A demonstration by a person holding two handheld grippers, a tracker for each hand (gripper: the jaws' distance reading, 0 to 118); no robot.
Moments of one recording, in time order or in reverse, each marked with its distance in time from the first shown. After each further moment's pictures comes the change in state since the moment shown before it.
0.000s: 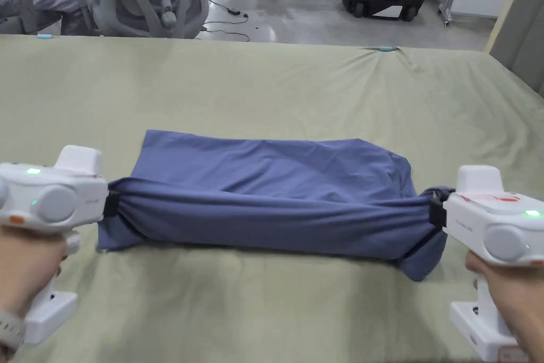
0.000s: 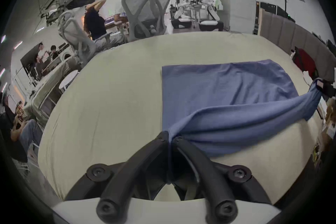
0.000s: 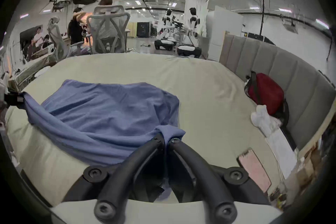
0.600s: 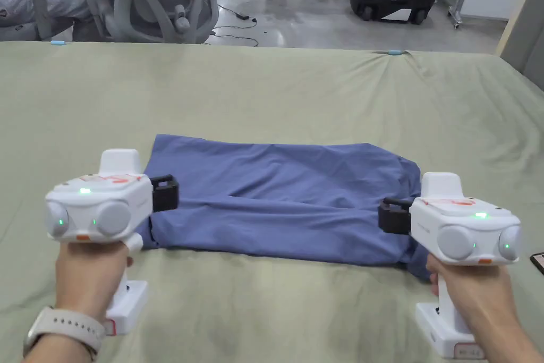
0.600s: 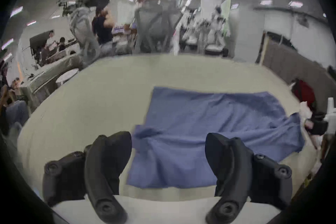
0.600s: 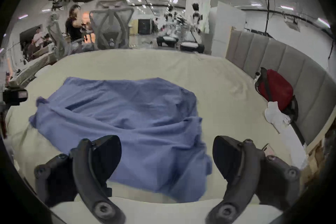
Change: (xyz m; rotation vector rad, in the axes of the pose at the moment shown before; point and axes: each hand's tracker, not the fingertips) left arm 0.051 -0.026 0.013 0.295 -0.060 0.190; right arm -0.046 -0.017 -0.004 0.009 0.054 -0.017
